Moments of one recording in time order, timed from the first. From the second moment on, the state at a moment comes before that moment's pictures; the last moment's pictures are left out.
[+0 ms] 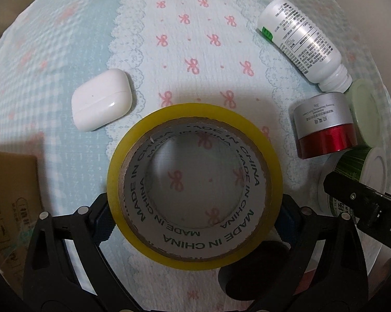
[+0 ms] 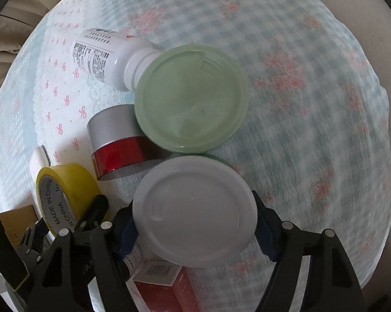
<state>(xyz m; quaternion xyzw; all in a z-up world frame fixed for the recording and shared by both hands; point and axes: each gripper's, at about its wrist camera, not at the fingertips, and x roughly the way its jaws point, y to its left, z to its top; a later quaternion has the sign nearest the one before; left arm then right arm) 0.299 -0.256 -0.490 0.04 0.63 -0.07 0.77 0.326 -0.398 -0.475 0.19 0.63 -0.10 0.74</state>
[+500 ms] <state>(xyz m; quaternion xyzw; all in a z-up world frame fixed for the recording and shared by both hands) 0.269 -0.225 -0.364 0.02 0.55 -0.07 0.83 0.273 -0.413 -0.372 0.20 0.57 -0.08 0.79</state>
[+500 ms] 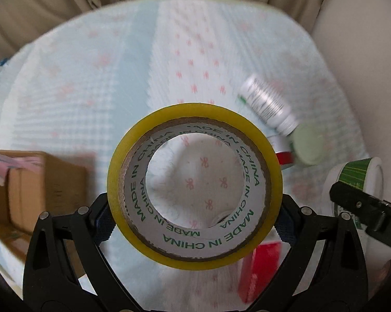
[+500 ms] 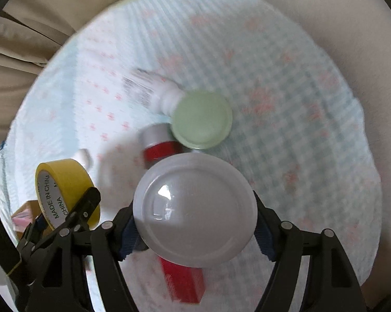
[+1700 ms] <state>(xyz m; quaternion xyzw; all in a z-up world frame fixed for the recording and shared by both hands) 0.194 0.153 -0.167 0.01 0.50 -0.07 0.87 0.184 -0.083 -0.175 0.12 0.45 0.05 0.88</state>
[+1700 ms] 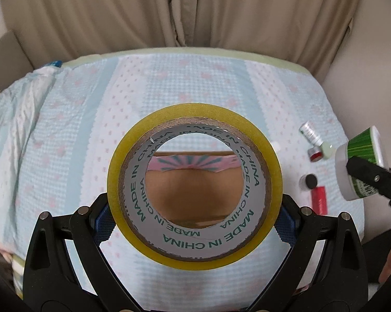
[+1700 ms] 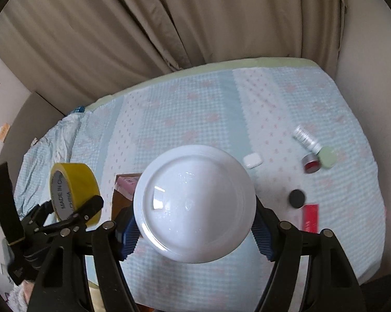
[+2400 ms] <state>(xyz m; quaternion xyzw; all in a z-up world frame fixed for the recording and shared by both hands) 0.288 0.187 -0.338 0.06 0.62 -0.11 0.78 0.270 0.038 -0.349 0.01 0.58 0.05 0.81</state>
